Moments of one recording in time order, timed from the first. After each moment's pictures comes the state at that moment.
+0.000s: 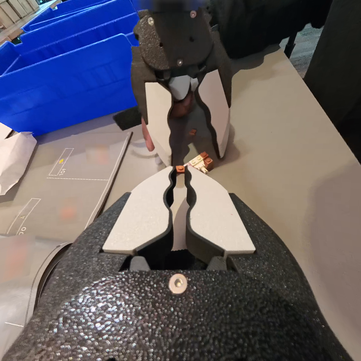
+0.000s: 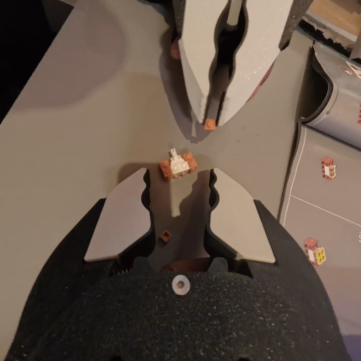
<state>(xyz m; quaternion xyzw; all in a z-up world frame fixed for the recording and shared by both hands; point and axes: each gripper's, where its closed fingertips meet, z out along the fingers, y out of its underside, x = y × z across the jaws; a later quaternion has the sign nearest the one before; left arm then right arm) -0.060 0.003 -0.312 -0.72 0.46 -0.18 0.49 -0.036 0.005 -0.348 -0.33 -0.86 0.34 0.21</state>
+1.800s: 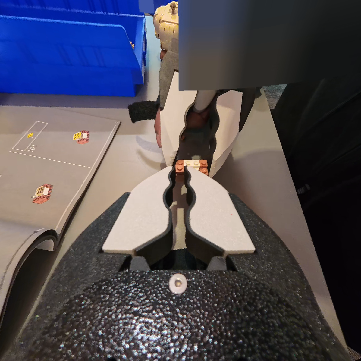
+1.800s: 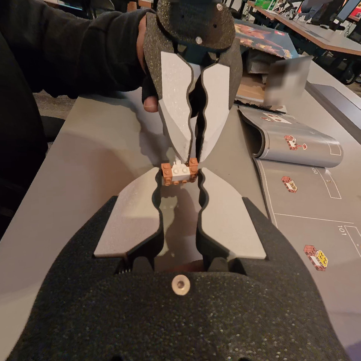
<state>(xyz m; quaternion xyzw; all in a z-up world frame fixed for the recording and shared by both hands) -0.062 -0.006 -0.293 -0.77 0.39 -0.27 0.43 -0.064 -0.017 -0.301 -0.40 -0.73 0.44 0.34</state>
